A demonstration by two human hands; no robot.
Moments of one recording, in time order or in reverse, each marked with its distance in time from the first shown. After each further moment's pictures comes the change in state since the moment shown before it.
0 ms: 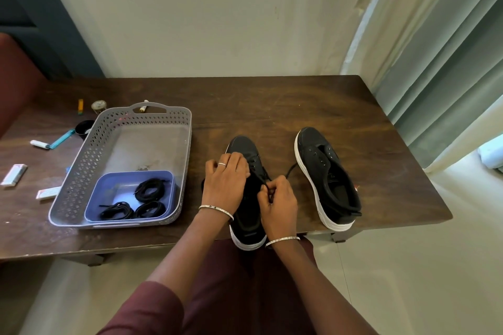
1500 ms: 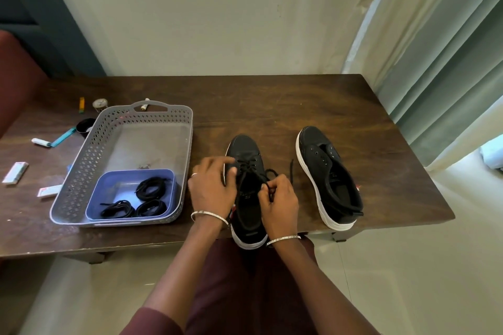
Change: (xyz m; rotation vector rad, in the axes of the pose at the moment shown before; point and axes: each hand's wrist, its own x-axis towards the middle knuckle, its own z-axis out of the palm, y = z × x) left_hand -0.012 -0.010 -0.022 -0.545 -0.035 -0.517; right_hand 0.000 -0.002 0.000 -0.002 -0.011 0.001
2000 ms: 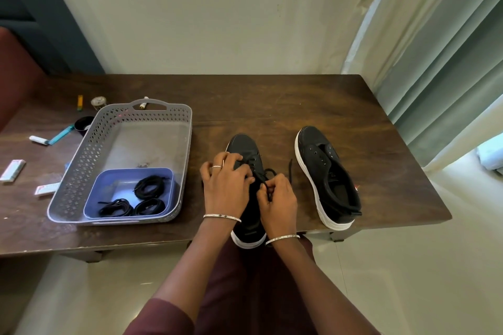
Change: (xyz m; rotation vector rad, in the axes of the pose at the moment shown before) left_hand -0.007 0.021 0.010 0.294 -0.075 0.249; right_hand 0.001 -0.001 -0.001 -0.016 -0.027 0.019
